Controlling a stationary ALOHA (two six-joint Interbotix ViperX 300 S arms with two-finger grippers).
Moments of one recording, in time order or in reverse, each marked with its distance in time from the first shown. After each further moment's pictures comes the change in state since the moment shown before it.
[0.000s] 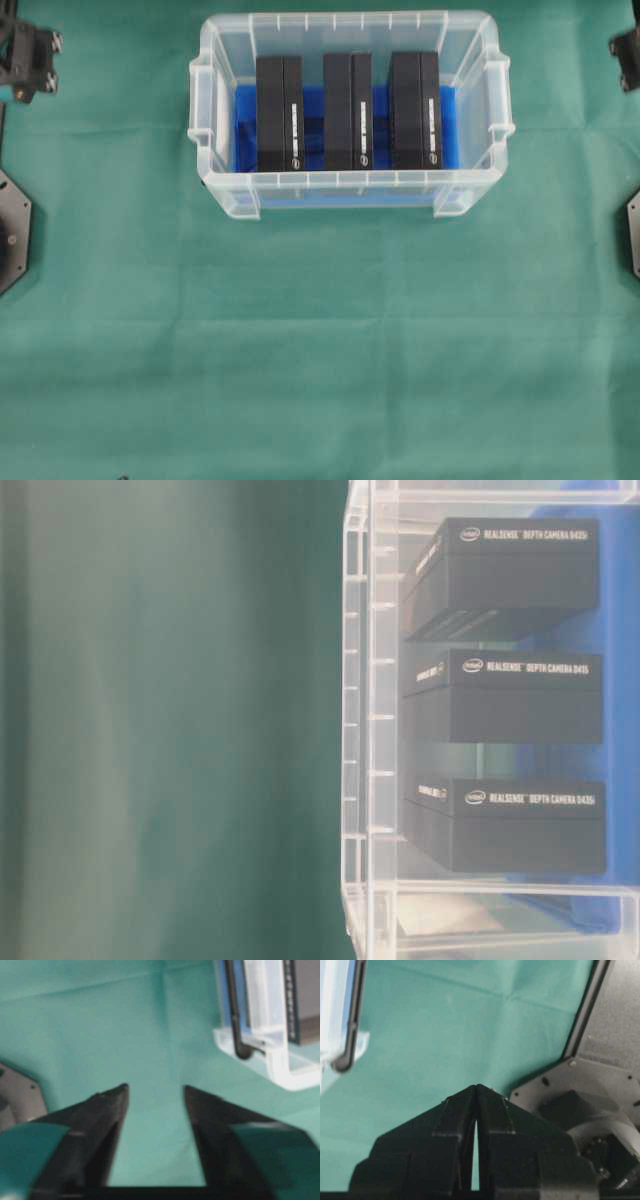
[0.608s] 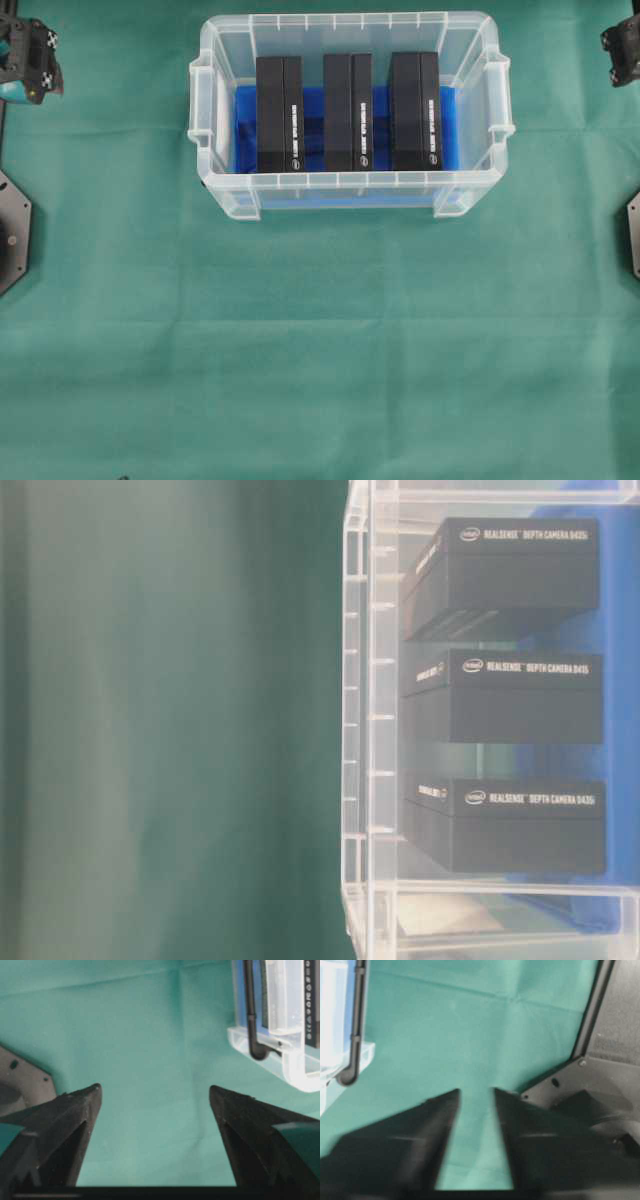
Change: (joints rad) left arm 0.005 0.002 0.000 -0.005 0.038 0.000; right arm -0.003 0.000 0.031 0.002 -0.028 0.064
